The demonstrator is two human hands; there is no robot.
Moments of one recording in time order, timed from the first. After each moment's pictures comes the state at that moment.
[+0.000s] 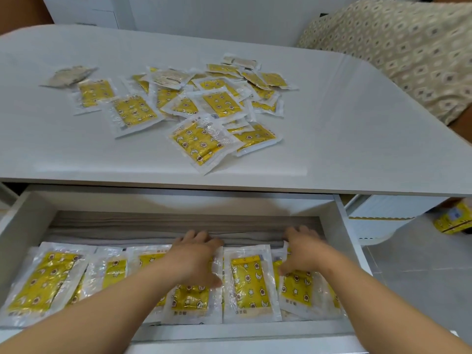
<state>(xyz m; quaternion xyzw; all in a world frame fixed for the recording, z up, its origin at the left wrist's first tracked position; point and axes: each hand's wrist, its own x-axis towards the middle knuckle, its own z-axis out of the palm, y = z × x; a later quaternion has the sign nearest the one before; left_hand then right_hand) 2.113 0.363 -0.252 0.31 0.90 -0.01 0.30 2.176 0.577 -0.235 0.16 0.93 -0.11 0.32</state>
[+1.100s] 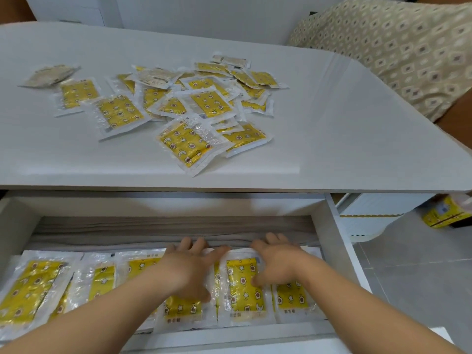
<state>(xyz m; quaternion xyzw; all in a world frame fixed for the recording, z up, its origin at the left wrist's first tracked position) 2.120 0.371 -0.245 0.35 0.87 -0.09 0.35 2.176 0.550 -0.234 0.06 0.92 -0.11 0.36</state>
